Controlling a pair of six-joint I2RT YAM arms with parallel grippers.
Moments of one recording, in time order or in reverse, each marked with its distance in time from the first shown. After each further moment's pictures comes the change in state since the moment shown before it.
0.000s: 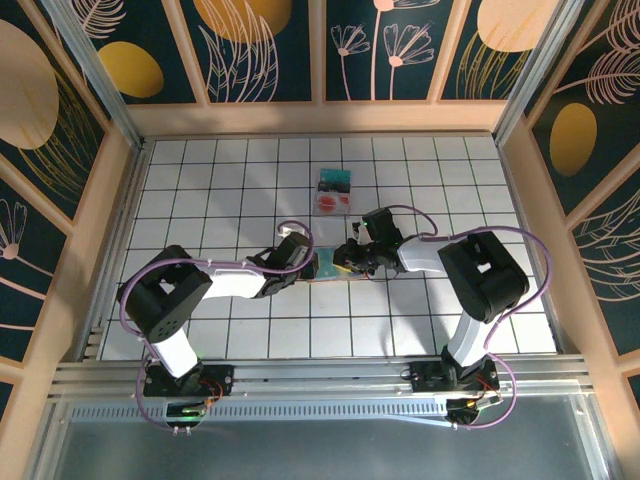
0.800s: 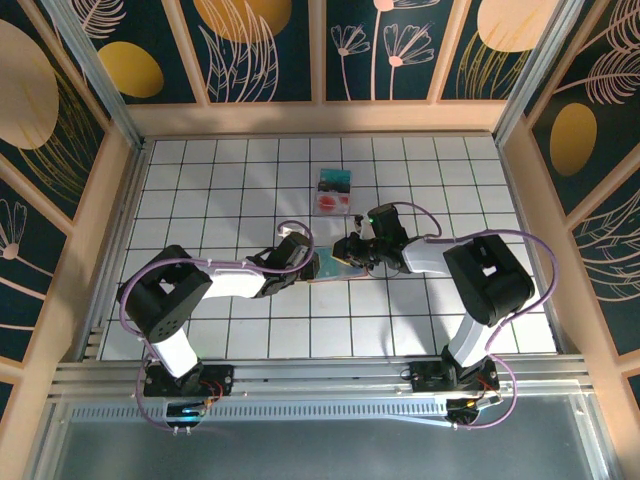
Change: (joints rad) left arm 0.003 0.000 0.002 -0.009 0.005 0.004; right arm -0.027 -0.033 -0.027 0.109 -0.042 0.040
